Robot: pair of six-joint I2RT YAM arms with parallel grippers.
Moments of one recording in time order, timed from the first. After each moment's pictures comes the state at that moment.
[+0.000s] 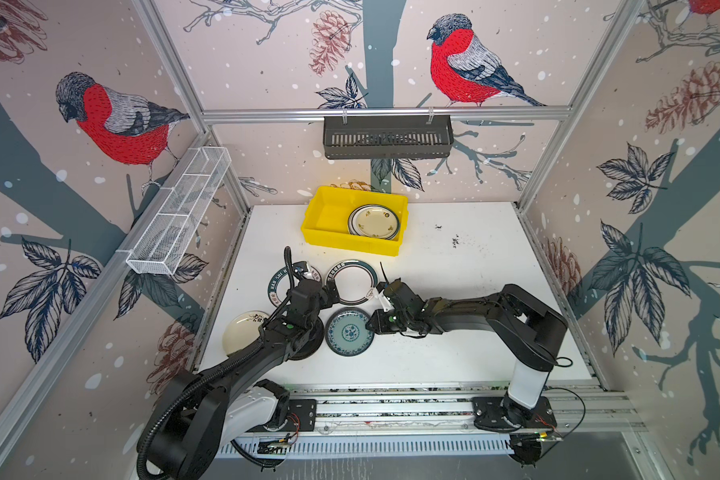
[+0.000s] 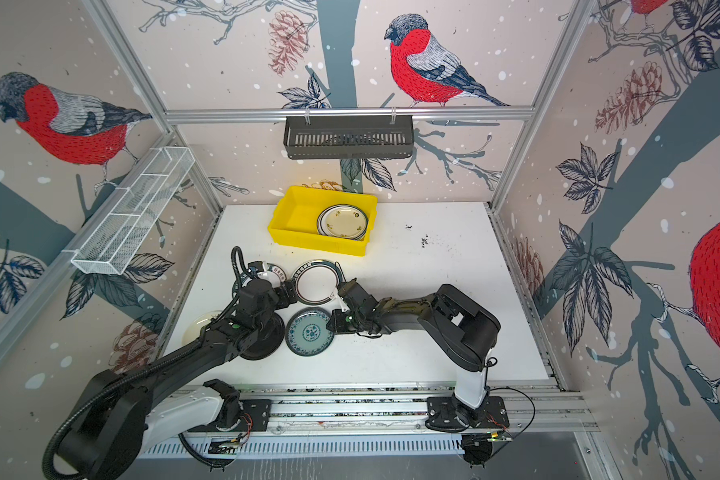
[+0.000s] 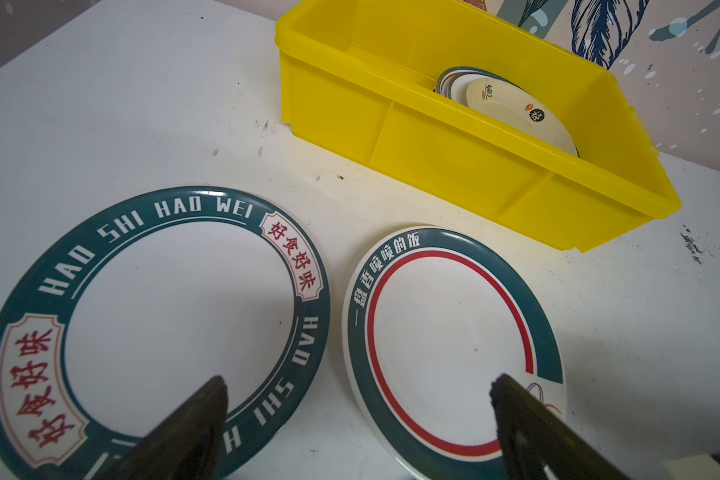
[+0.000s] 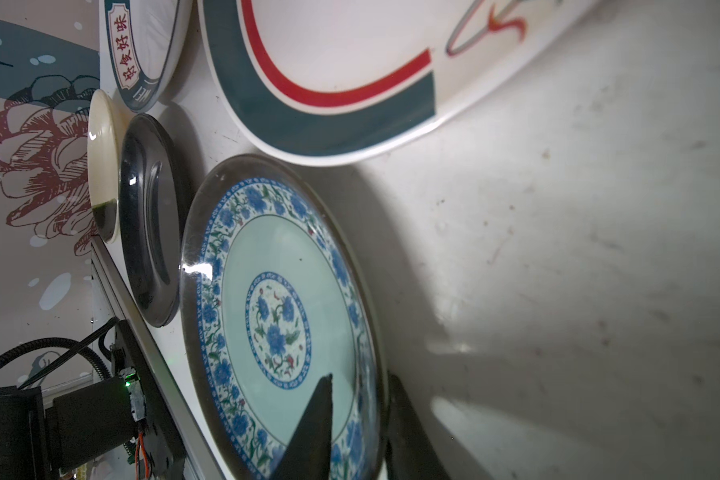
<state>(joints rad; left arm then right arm) -0.44 1.11 0.41 0.16 -0.31 -0.49 0.93 1.83 0.88 0.10 -0.35 0.76</state>
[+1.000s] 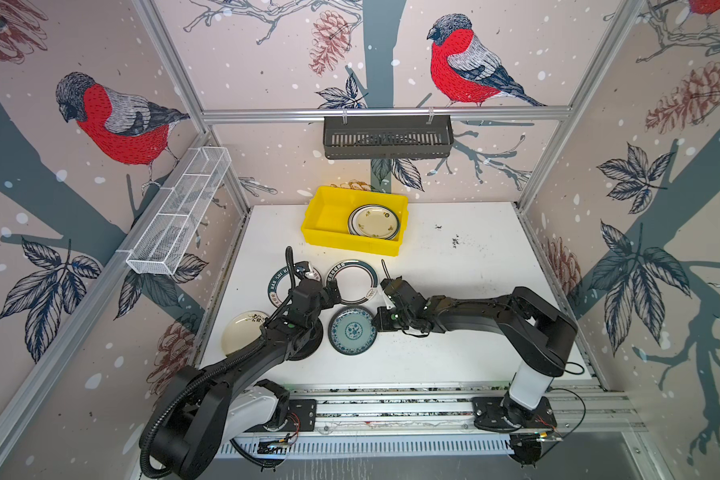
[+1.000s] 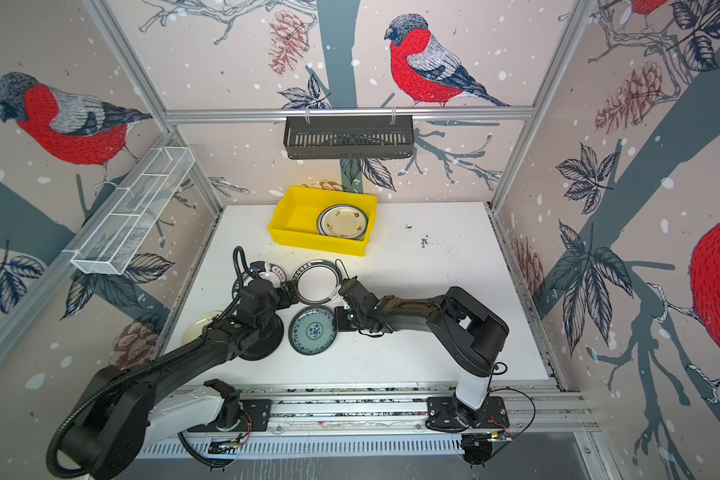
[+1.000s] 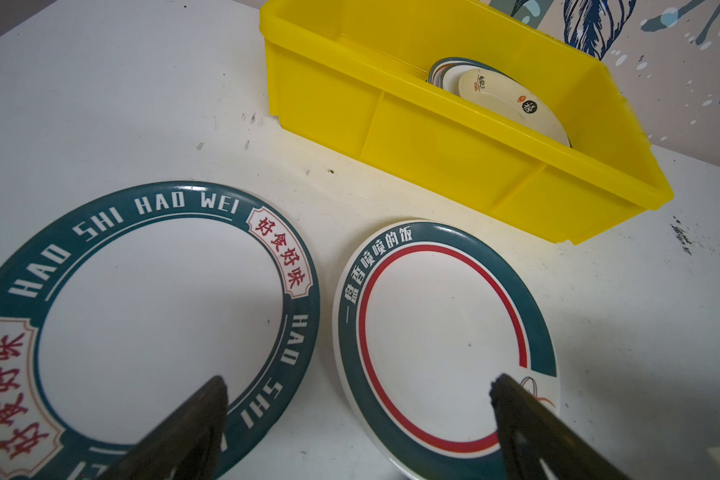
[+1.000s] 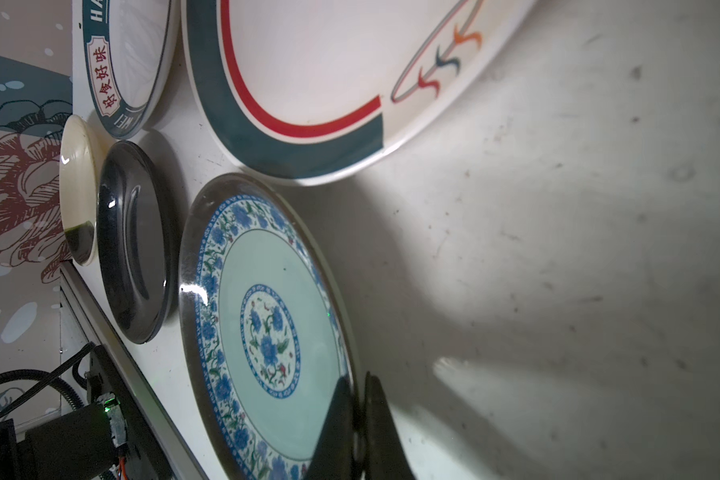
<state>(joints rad) -0.44 1.14 0.41 0.19 -0.29 -0.49 0.92 1.76 0.88 0.00 -0.25 0.77</state>
